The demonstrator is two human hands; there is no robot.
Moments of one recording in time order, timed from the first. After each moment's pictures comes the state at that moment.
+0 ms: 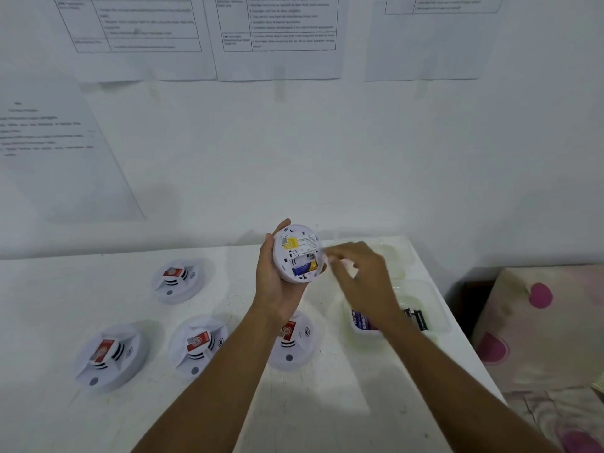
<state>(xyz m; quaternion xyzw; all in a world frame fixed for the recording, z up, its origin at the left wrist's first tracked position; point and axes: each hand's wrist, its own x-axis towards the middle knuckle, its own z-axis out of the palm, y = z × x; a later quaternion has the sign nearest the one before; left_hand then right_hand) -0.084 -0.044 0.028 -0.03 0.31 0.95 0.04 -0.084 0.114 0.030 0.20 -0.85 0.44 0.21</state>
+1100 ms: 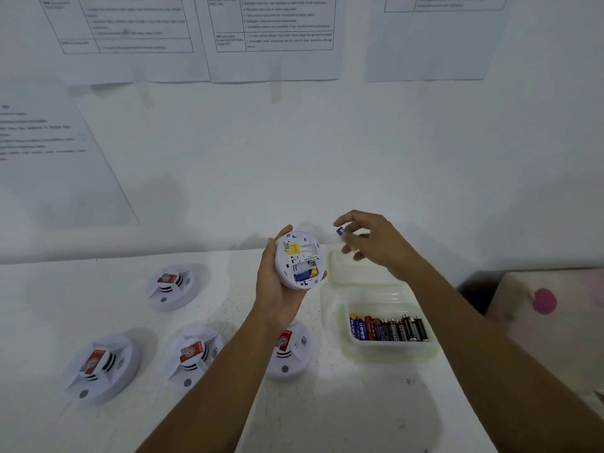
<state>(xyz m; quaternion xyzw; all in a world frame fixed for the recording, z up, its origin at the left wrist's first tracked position) -0.099 -0.041 0.017 -0.04 0.32 0.95 0.04 -0.150 0.147 0.080 0.13 -0.83 0.54 -0.04</state>
